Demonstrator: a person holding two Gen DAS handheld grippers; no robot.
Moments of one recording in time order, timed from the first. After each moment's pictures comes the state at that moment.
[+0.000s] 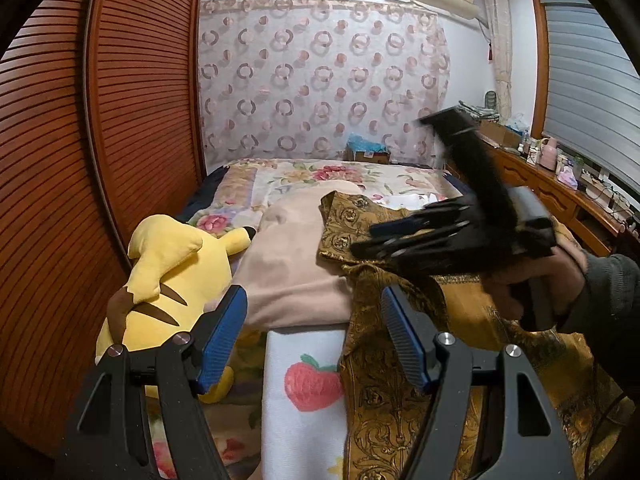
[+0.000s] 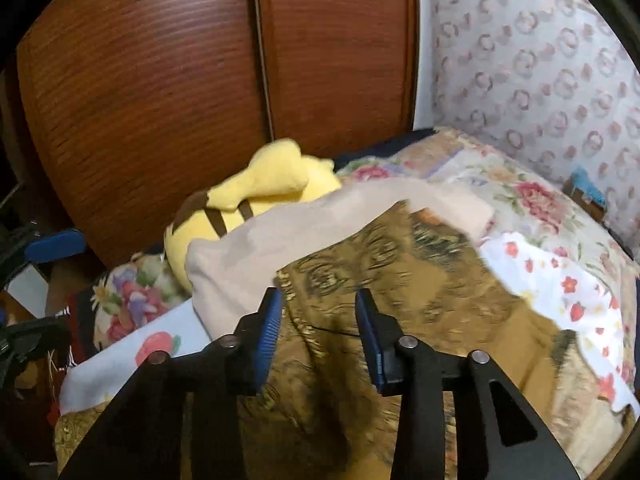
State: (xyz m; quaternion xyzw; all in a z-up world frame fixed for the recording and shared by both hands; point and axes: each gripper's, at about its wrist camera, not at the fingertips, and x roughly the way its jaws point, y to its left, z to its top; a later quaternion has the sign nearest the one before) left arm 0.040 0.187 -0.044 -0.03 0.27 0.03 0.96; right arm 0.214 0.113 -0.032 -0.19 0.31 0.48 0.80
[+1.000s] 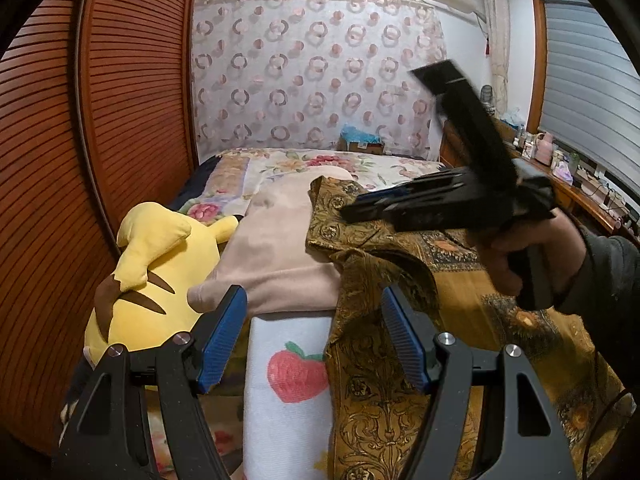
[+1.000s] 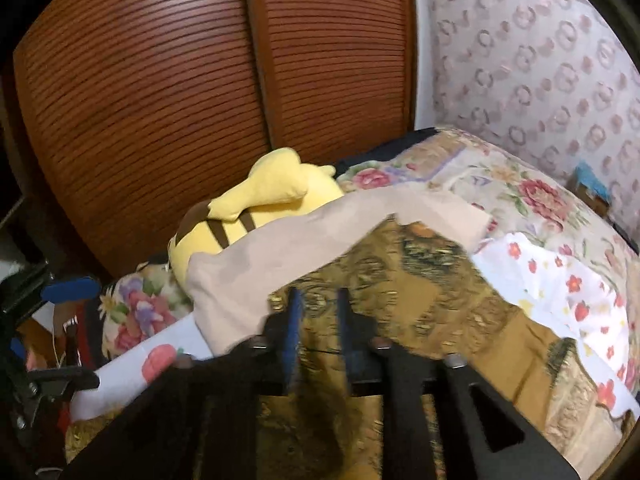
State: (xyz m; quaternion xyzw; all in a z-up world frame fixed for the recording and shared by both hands) left arm 0.044 0.180 -0.053 -0.04 0.29 0.02 0.96; right arm 0.212 0.115 -0.036 -0.17 0.30 0.49 0.80
